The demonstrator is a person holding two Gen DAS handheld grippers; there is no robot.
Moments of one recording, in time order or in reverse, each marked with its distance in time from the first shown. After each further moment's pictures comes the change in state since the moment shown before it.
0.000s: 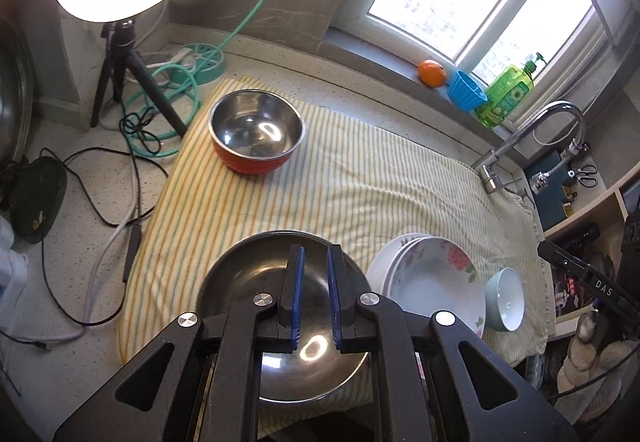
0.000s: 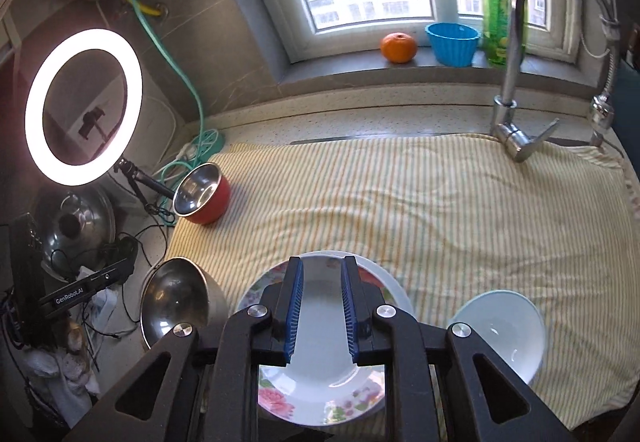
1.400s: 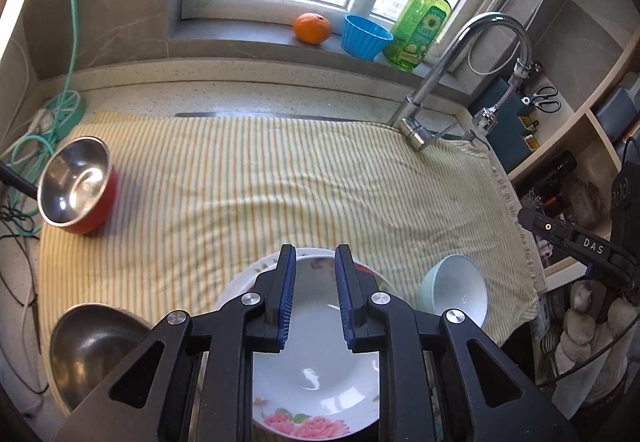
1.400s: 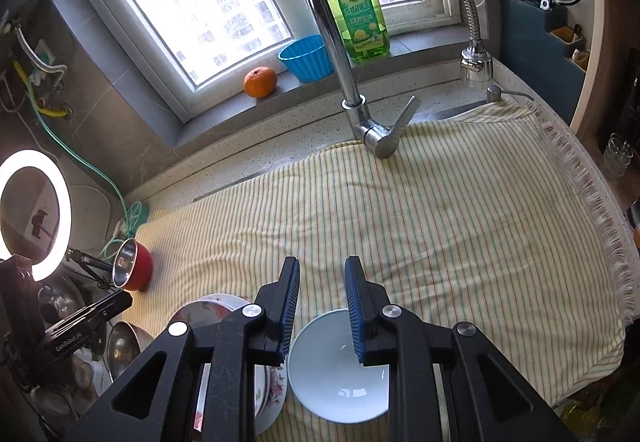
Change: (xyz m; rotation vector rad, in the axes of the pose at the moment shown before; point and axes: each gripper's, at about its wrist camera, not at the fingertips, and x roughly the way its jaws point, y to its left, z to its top) left arm 0.070 -0.142 0.013 0.267 0.105 -0.135; right arm -0.021 -0.129 0.009 0.246 -0.046 -0.117
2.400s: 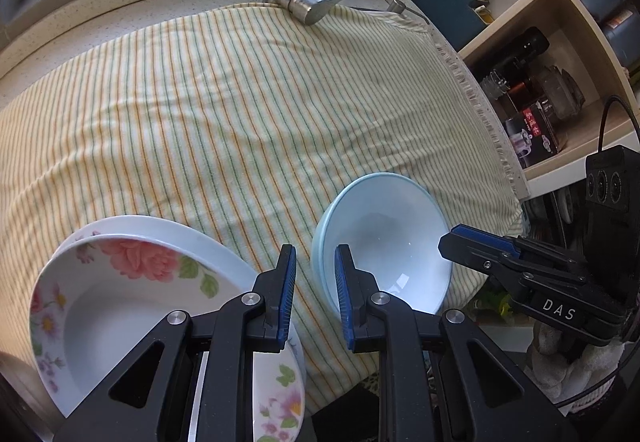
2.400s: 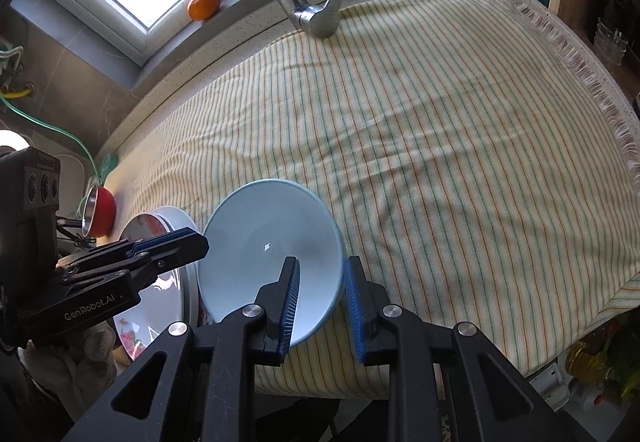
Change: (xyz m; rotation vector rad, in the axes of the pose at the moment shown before) left arm 0.111 -0.108 -0.026 0.216 0.331 -0.141; right arm 0.036 -0.063 -0.070 0.121 0.214 -0.016
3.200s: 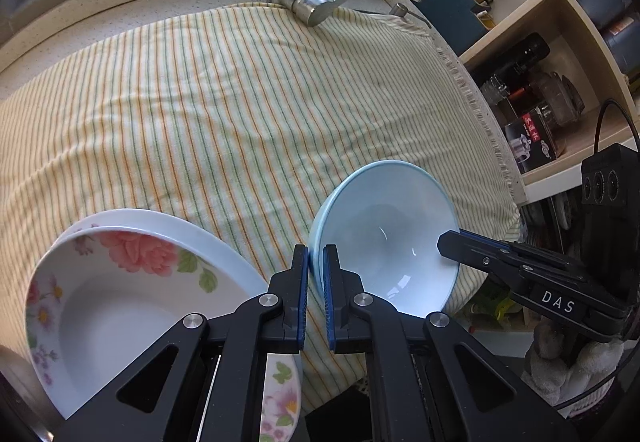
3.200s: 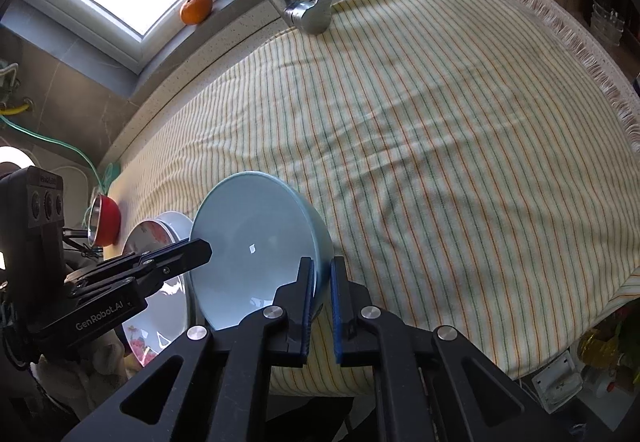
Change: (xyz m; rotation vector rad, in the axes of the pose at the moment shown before) left arm -0.004 0.001 -0.002 -0.022 -0.015 -0.013; right arm -0.001 0.003 0.004 0.028 0.005 0.039
